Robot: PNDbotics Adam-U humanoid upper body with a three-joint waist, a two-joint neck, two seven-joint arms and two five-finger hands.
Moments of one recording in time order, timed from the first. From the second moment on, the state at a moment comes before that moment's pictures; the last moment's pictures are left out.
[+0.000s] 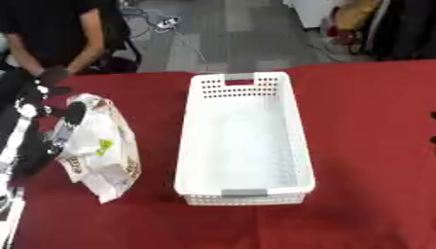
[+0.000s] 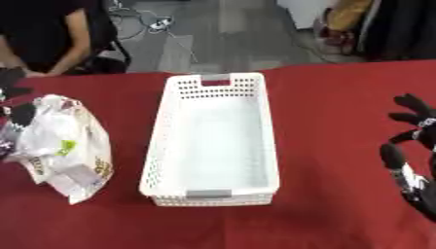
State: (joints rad) left arm -0.08 0.37 0.20 -1.87 -0.47 -0.11 -0.06; right arm -0.08 -0.37 -0.06 -1.91 0.45 -0.25 0.04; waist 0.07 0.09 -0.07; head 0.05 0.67
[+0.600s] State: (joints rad) left arm -0.15 0.37 0.21 -1.82 -0.69 0.06 -0.08; right arm -0.08 -0.37 -0.06 -1.91 0.45 -0.25 0.04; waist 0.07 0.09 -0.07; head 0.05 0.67
